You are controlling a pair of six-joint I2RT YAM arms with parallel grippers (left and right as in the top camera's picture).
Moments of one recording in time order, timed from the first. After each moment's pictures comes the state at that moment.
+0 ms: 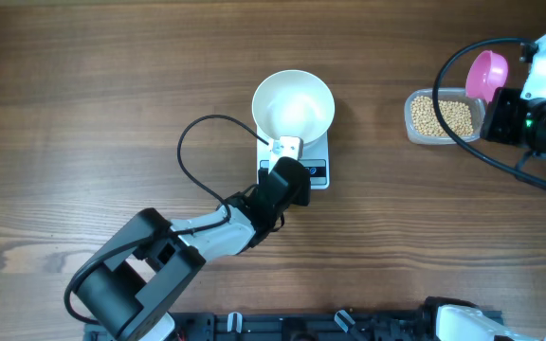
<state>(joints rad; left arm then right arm) -0.79 1.74 0.67 0.35 -0.20 -0.56 -0.13 1.34 1.77 -1.39 -0.04 0.07</state>
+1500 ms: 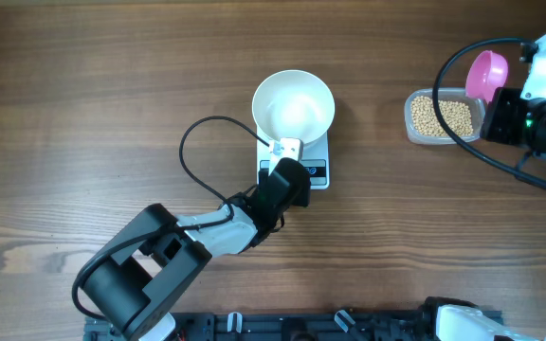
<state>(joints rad) -0.79 1.77 0.67 0.35 -0.20 -0.56 -0.13 1.34 1.77 -1.39 -0.04 0.07</state>
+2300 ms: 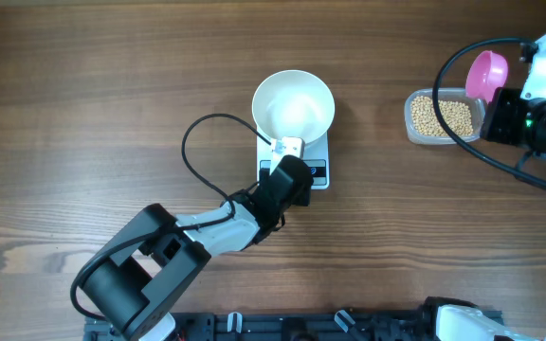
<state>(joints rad) -0.79 1.77 0.71 0.27 -0.20 -0.56 -0.13 1.34 1.77 -1.39 -0.04 0.07</state>
